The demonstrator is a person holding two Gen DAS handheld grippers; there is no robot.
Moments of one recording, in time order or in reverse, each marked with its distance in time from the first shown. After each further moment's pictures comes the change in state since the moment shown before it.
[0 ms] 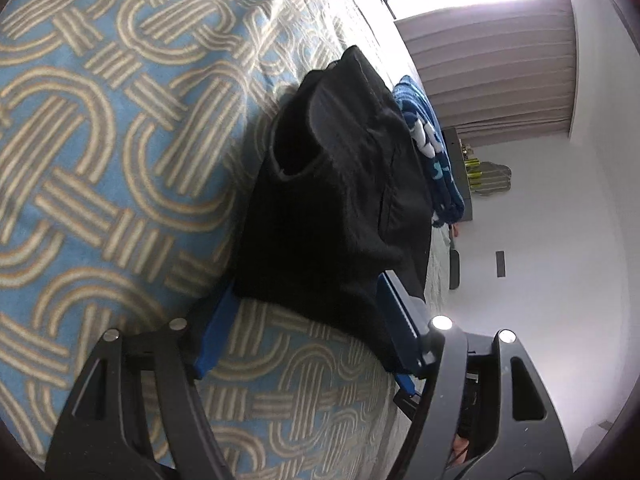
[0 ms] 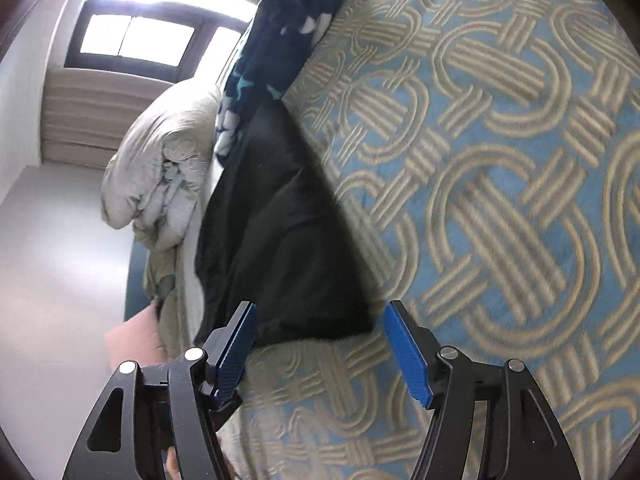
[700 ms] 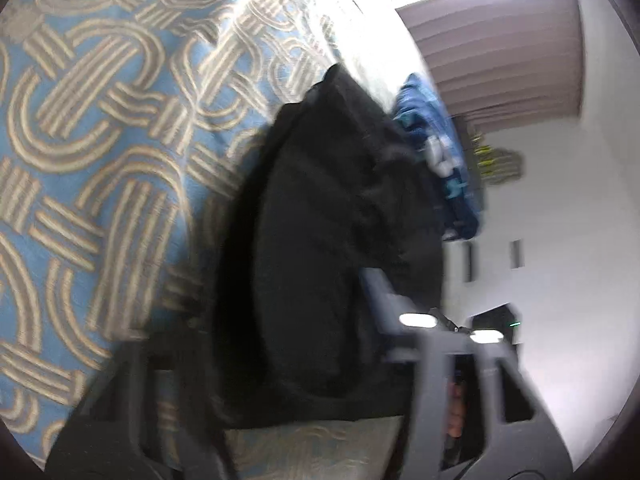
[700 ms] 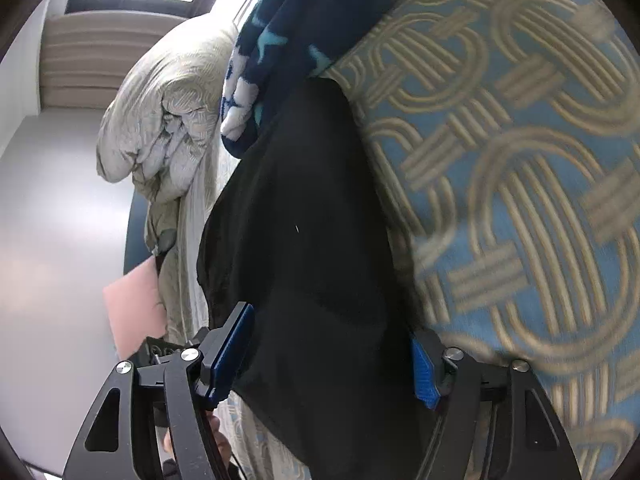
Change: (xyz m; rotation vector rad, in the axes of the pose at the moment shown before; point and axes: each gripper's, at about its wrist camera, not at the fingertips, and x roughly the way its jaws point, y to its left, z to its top) left arm 0.031 -0.018 0.052 0.081 0.041 0.088; right arm 0.085 0.048 0.088 -0.166 0.256 -0.013
